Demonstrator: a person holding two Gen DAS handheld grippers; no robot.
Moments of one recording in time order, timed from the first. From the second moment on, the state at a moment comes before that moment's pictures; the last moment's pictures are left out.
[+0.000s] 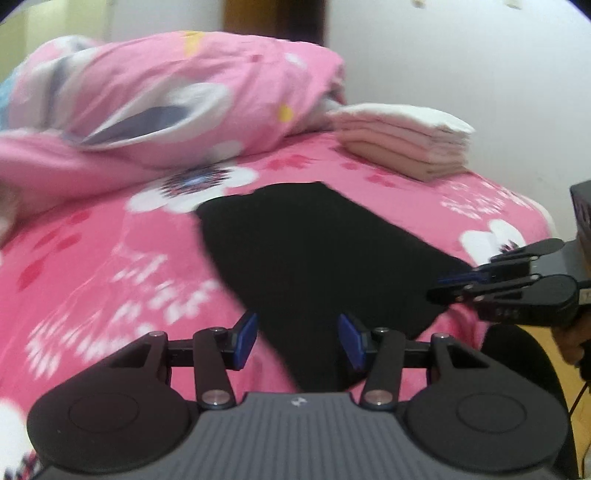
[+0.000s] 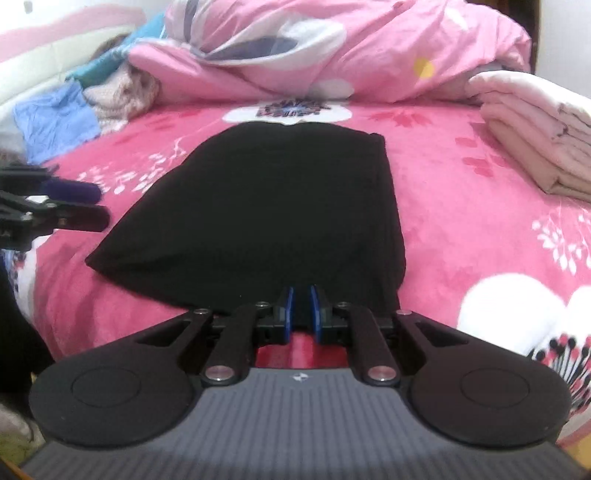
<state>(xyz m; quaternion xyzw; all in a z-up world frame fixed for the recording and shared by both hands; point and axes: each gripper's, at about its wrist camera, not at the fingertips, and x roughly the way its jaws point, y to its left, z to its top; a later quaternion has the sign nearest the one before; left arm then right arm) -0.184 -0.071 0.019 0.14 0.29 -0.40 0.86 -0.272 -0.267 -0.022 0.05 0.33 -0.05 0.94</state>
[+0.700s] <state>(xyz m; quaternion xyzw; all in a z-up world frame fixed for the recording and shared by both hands) -0.151 -0.081 0.031 0.12 0.29 -0.42 0.85 -0.292 -0.296 -0.047 0.18 0.26 -0.03 0.95</state>
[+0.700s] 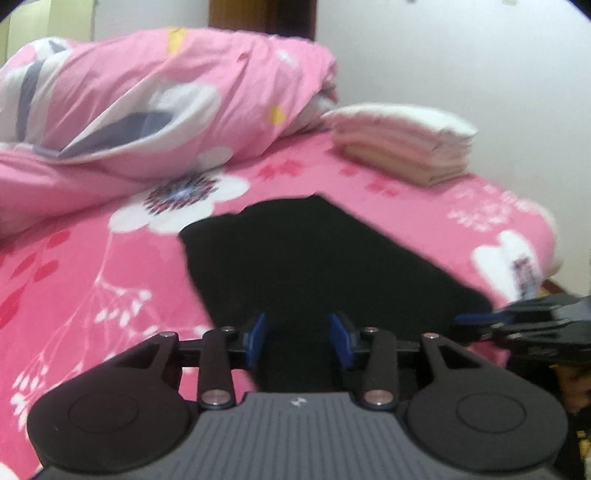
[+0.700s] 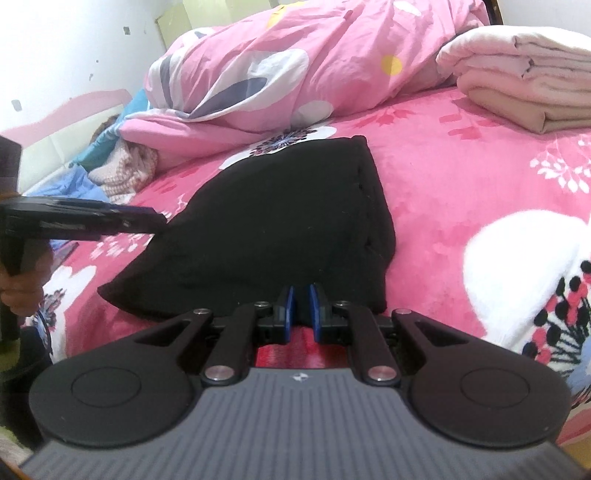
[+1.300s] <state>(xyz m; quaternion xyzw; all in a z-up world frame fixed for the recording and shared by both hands) -0.204 -0.074 -0.015 0.11 0.33 -0.48 0.80 -0.294 -0.300 -0.048 0.19 0.25 -0.02 0.95</state>
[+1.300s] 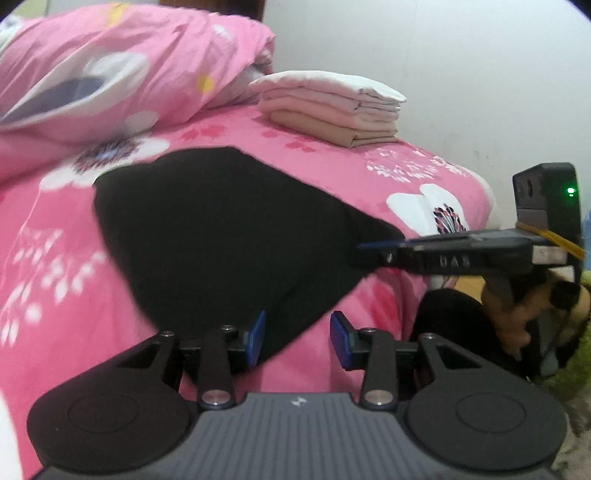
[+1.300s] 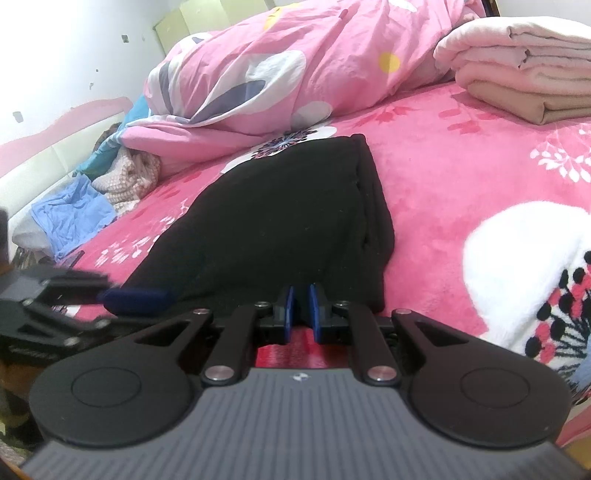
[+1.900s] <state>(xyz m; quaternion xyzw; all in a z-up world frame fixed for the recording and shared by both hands) -0.209 -0.055 -0.014 0.09 0.34 -0.45 0.82 -0.295 -0.283 -0.024 0.15 0.28 -0.04 0.95</state>
